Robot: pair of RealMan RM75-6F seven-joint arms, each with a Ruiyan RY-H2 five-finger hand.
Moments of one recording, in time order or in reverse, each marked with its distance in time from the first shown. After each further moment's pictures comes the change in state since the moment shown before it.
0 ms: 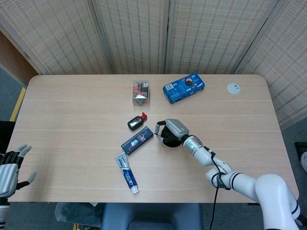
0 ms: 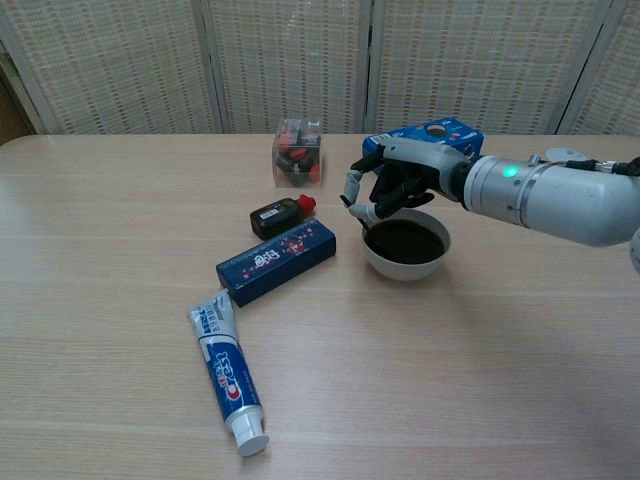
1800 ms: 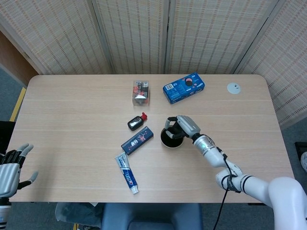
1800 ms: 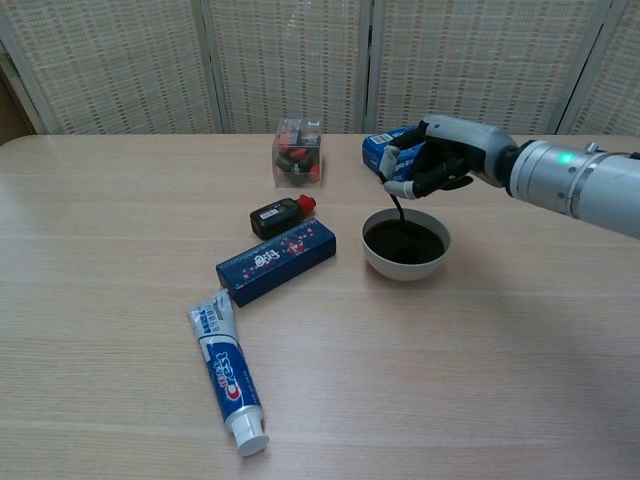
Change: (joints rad) left arm -0.002 0.008 0.003 -0.028 0.018 0.014 0.017; right arm -0.073 0.070 -0.002 -0.057 0.019 0.088 0.008
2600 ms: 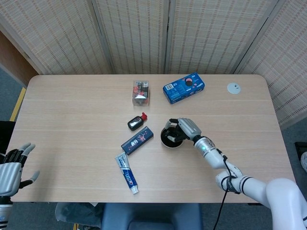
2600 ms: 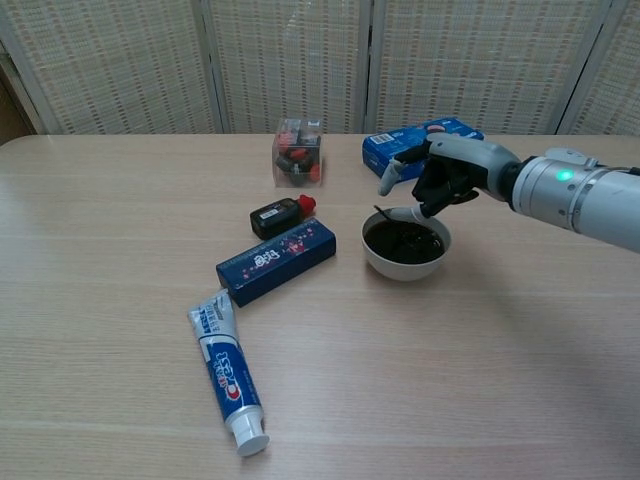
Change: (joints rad) left arm -0.009 -0.003 -0.003 0.001 0.005 -0.006 0.002; right arm -0.014 -0.017 -0.014 0.026 0.008 -0.009 -0.043
